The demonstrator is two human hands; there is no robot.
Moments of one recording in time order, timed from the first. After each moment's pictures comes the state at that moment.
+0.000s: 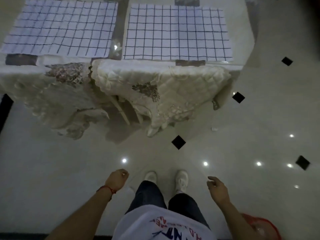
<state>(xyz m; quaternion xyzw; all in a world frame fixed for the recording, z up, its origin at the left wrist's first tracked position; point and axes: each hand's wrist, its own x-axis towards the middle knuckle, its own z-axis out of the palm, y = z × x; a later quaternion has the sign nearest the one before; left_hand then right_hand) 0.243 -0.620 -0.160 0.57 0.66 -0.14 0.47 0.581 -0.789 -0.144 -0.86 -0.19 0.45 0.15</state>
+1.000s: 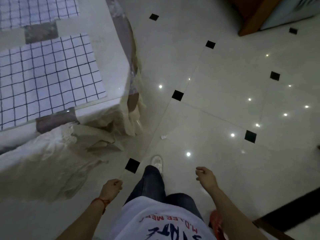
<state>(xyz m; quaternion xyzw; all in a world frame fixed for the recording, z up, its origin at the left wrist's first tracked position) 0.627 -0.581 -0.185 0.56 0.62 -0.18 0.52 0.913 -0.795 -0.160 -0.84 0.03 0.47 0.28</state>
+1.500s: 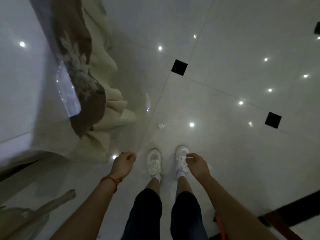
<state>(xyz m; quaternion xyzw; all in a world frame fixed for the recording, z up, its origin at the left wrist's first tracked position) 0.829 -0.496 -0.319 0.60 0.57 -0.21 0.52 1.011 -0.684 -0.326 -0.83 0.00 0.52 0.19</state>
